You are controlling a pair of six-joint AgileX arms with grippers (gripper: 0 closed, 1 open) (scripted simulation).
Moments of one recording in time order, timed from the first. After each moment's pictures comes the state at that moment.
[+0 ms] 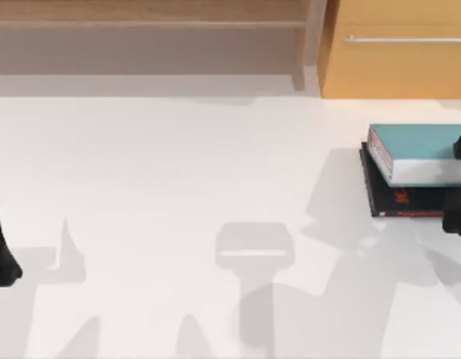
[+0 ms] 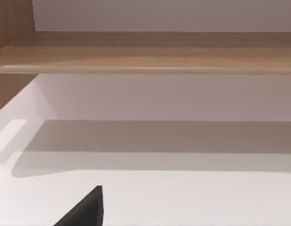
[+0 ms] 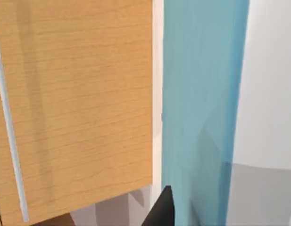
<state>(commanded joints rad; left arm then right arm) 0.00 0.00 0.00 0.00 0.00 0.00 0.23 1.56 0.42 0.60 0.23 1.72</state>
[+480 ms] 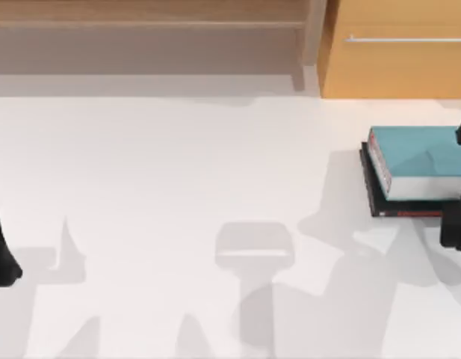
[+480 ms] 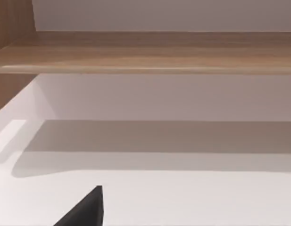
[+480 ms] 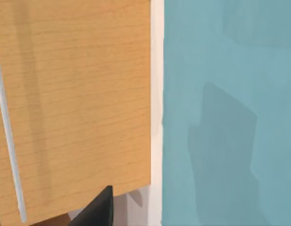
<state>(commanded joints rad) 0.00 0.00 0.00 0.00 0.00 0.00 0.23 1.56 0.42 0.60 0.23 1.72</state>
